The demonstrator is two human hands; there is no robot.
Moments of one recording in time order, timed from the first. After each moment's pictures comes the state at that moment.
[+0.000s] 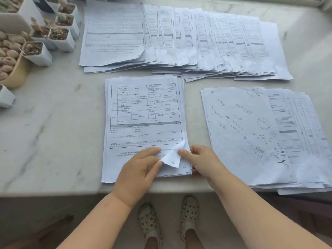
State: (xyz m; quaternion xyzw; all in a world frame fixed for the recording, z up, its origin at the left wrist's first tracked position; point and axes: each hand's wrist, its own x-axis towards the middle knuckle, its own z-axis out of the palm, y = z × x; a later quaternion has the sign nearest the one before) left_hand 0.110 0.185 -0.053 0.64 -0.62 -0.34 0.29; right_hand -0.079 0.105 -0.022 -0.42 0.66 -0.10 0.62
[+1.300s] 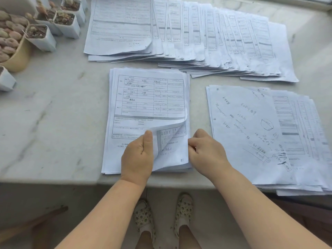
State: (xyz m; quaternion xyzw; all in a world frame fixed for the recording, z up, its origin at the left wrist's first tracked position) left_hand 0.091 0.163 -0.037 0.77 -0.39 -0.34 0.38; right_hand -0.070 0.101 -0.001 -0.75 0.59 0.04 0.30
